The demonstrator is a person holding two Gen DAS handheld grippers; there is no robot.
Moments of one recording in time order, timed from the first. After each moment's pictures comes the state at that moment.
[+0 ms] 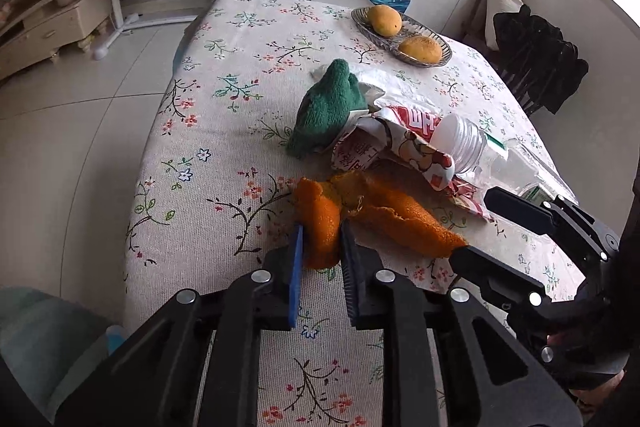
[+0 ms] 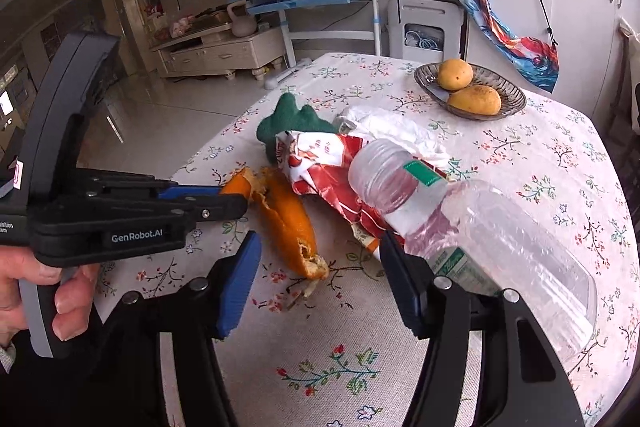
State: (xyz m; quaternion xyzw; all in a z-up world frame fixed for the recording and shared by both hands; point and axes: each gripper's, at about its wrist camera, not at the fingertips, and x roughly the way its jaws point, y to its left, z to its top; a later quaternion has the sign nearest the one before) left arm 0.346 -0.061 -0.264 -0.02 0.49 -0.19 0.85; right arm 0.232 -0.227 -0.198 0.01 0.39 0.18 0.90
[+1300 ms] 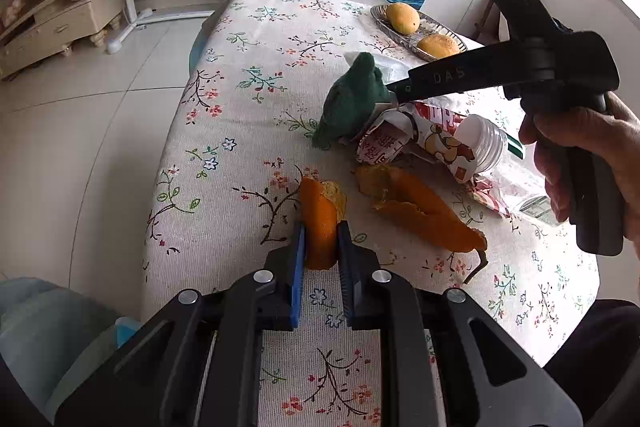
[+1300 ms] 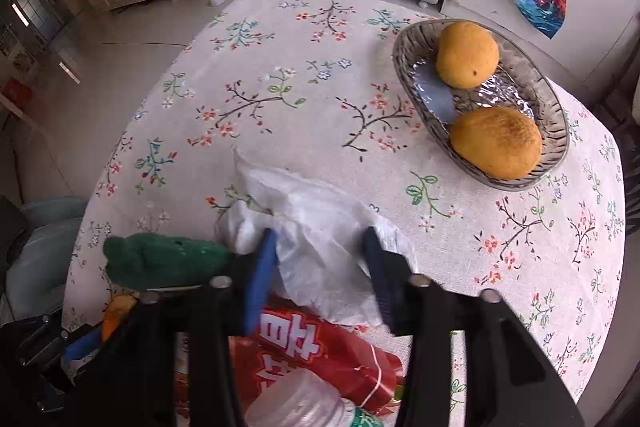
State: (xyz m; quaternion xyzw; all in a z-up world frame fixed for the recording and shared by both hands) left arm 0.345 -0.052 -0.268 -0.02 0.49 -0.16 0.85; right arm 0.410 -0.213 -0.220 -0.04 0.58 0.11 0.81
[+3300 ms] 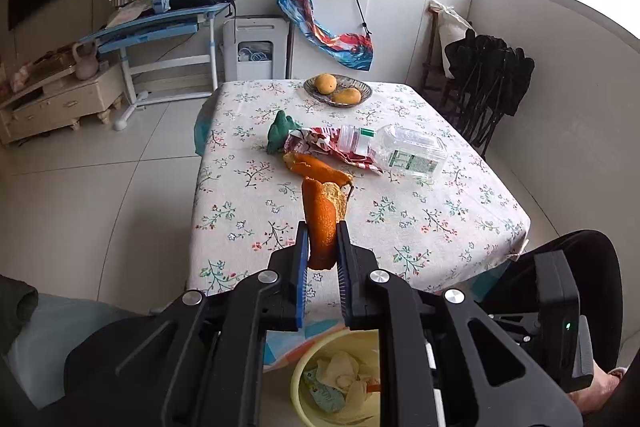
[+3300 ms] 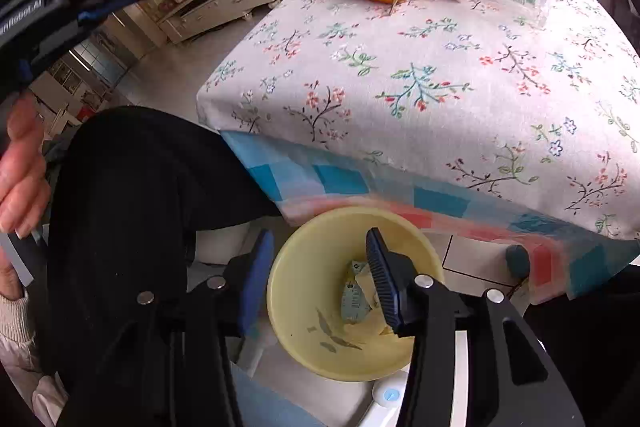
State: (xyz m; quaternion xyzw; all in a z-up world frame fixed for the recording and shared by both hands) left arm 0.136 -0.030 -0.156 0.02 0.36 -0.21 0.91; right arm 0.059 -0.207 -0.230 0.10 0.52 0.20 0.83
